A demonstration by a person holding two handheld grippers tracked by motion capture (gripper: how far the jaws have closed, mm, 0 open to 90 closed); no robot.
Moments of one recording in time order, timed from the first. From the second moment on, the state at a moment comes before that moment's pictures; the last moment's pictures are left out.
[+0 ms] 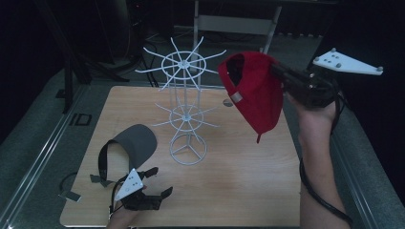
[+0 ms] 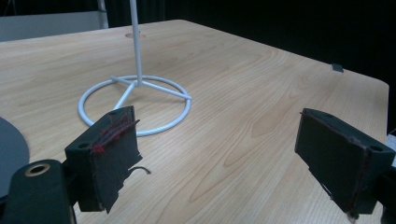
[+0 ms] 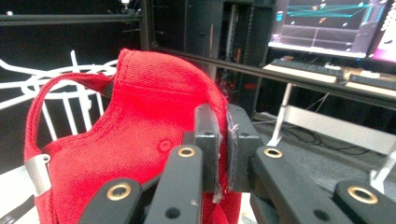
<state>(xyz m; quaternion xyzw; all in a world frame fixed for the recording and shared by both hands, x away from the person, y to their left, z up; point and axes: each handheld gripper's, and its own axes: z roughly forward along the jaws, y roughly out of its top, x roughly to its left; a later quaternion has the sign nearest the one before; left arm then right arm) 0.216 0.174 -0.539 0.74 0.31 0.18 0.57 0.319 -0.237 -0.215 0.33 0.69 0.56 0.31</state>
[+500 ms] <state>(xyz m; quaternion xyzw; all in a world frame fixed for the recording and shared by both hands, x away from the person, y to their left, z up) 0.214 0.173 -0.545 0.74 0.31 0.18 0.56 0.315 -0.231 -0.261 0.31 0.72 0.55 0.28</state>
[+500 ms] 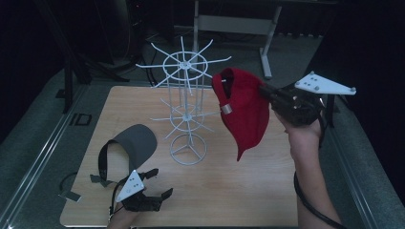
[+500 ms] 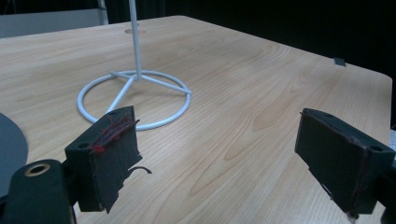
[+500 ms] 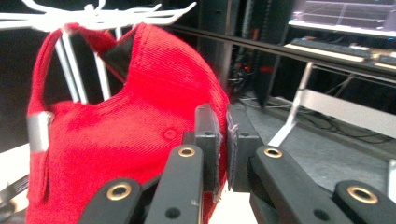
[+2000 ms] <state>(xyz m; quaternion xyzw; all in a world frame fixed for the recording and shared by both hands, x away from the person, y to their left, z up) 0.212 0.189 -0.546 0.76 0.34 0.15 0.54 0.284 -0.310 -0.403 0.36 0.73 0.54 0.22</state>
